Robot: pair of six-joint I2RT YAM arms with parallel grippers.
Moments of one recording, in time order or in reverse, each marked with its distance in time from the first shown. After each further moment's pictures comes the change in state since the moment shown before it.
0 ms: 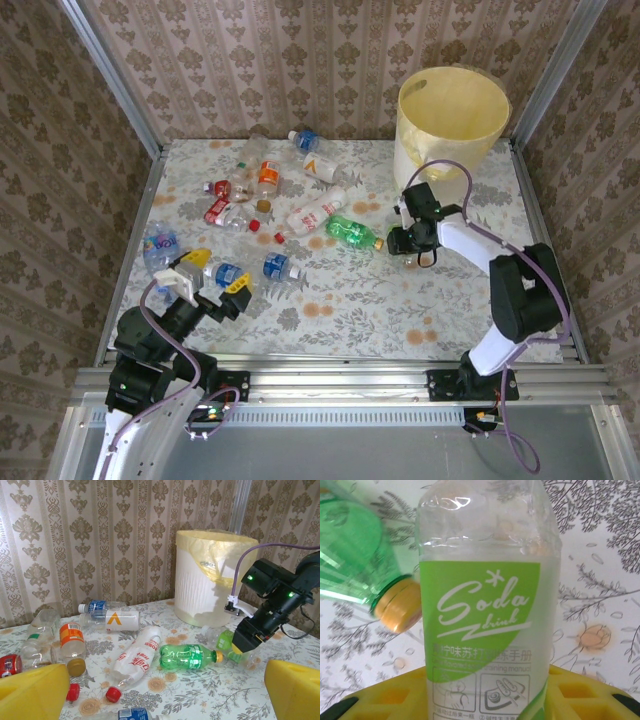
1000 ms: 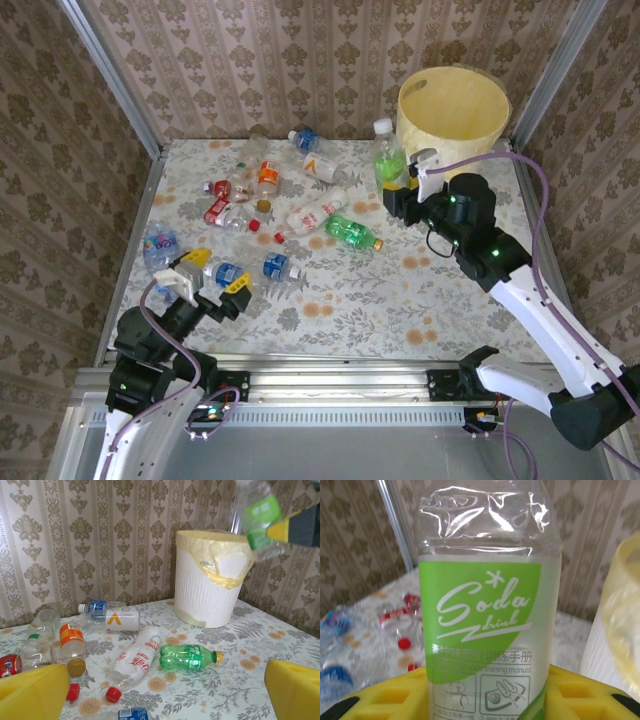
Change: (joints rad) left arm 0.006 0.000 0.000 0.000 0.007 0.000; right arm 0.153 -0.603 0.026 0.372 0.004 -0.156
